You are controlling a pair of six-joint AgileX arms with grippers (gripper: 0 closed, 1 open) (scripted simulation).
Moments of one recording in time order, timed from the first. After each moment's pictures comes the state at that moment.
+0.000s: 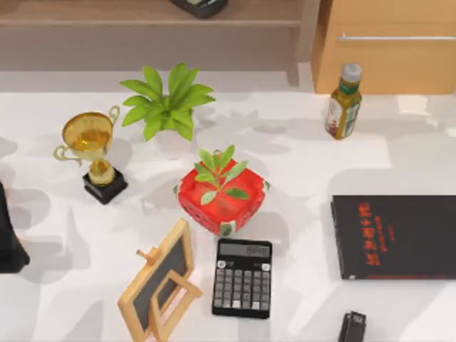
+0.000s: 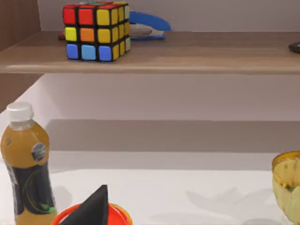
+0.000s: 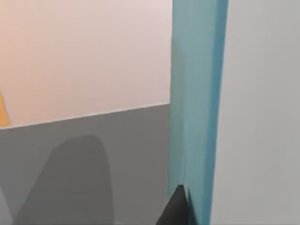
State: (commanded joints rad) left arm 0.00 0.00 0.00 0.00 0.00 0.00; right arm -0.44 1.95 1.45 0.54 -0.31 0.15
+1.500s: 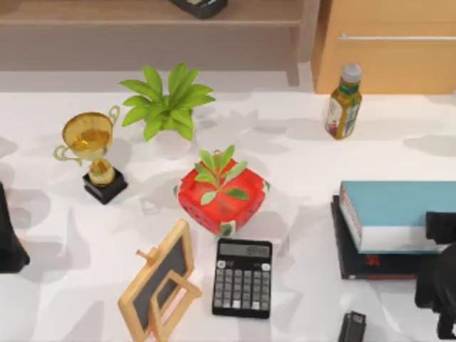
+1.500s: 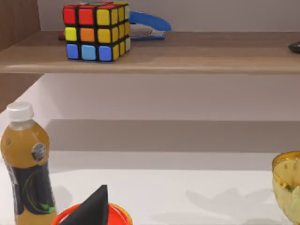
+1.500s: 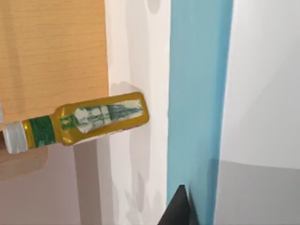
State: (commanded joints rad) left arm 0.00 0.00 0.00 0.00 0.00 0.00; right arm 0.73 1.10 0.18 0.24 0.64 2.01
